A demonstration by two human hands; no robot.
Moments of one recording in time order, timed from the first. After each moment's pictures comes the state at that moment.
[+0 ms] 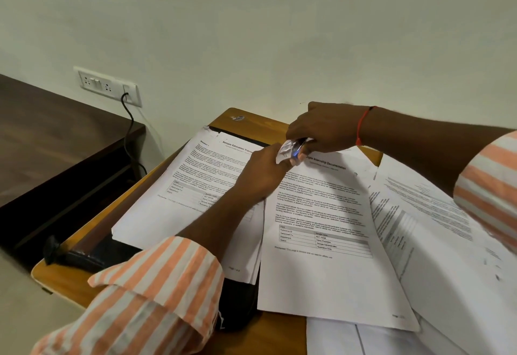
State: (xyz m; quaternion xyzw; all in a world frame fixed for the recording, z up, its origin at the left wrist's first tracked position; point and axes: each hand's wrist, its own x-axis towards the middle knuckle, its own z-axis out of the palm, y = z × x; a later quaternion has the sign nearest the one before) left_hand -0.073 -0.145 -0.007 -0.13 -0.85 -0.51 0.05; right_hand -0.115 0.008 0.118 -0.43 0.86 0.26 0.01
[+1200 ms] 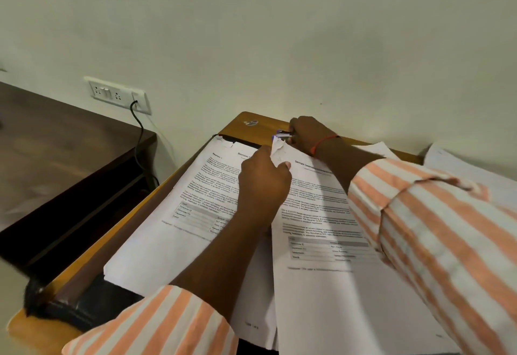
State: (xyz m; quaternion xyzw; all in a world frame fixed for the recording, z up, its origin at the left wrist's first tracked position) left_hand -0.077 -0.162 0.003 0.05 -0.86 -0.50 0.09; right_hand -0.252 -0.023 0.002 -0.13 0.99 -0.04 -0.06
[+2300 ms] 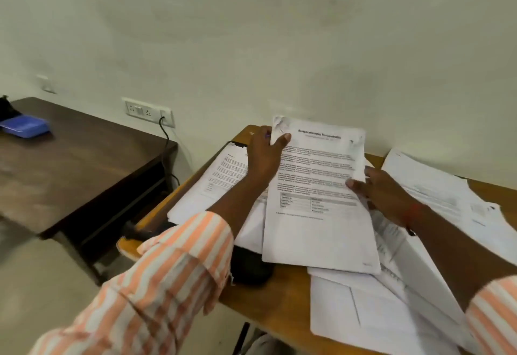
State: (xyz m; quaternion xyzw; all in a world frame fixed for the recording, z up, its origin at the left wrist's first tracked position) left_hand -0.044 -0.166 0.045 -0.03 -0.73 -0.66 0.17; right_hand 0.020 0.095 0.035 -0.03 0.83 -0.55 0.03
